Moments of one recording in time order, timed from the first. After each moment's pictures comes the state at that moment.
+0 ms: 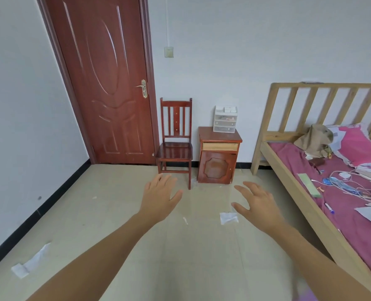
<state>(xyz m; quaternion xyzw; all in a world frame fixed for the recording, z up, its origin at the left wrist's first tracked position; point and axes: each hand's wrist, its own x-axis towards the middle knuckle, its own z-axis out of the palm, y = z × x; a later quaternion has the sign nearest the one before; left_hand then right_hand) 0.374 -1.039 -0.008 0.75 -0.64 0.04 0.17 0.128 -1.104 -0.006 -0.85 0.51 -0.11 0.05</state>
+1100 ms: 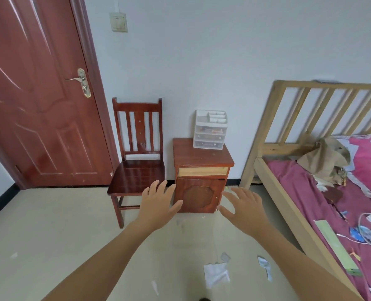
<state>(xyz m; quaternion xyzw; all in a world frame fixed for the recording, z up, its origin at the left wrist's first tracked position) 0.474 -1.642 -0.061 0.73 -0.68 -0.02 0.08 0.246 -1.683 -0.051 -0.83 0.55 -0.07 0.01</state>
